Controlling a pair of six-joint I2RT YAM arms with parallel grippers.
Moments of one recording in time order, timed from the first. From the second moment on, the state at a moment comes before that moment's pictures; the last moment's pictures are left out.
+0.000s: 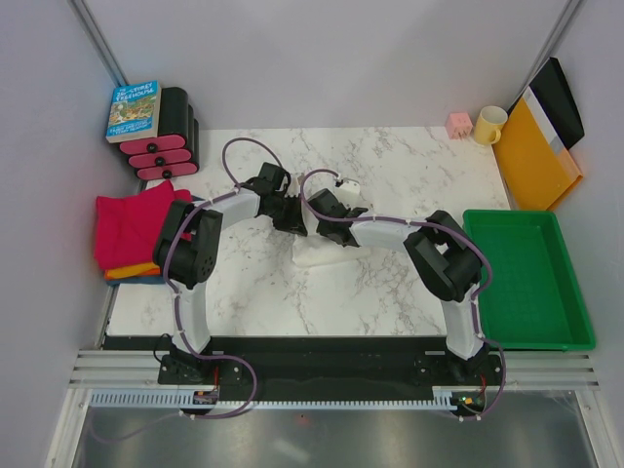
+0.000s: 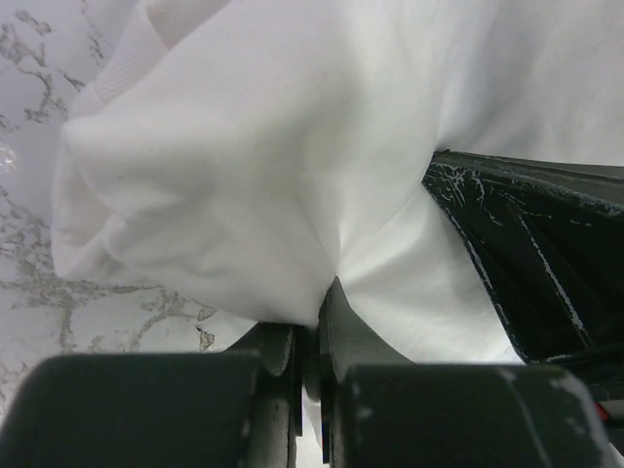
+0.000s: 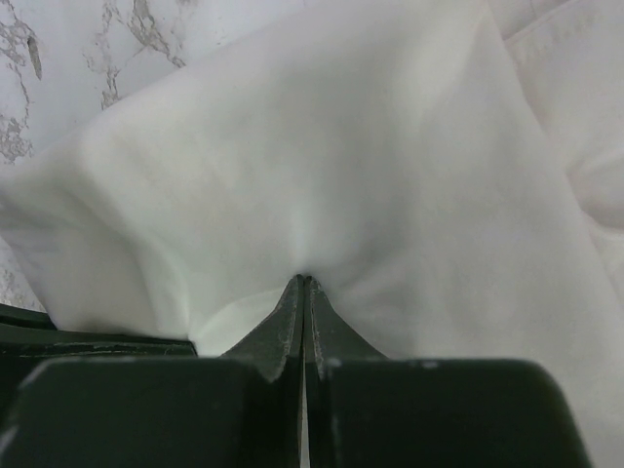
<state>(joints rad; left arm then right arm) -0.39 2.02 1.32 -0.36 0.44 -0.23 0.76 2.04 1.33 -0.18 0.48 0.91</state>
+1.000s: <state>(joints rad) -0.39 1.64 1.33 -0.66 0.08 0.18 0.81 1.53 1.25 -0.30 0.59 0.71</state>
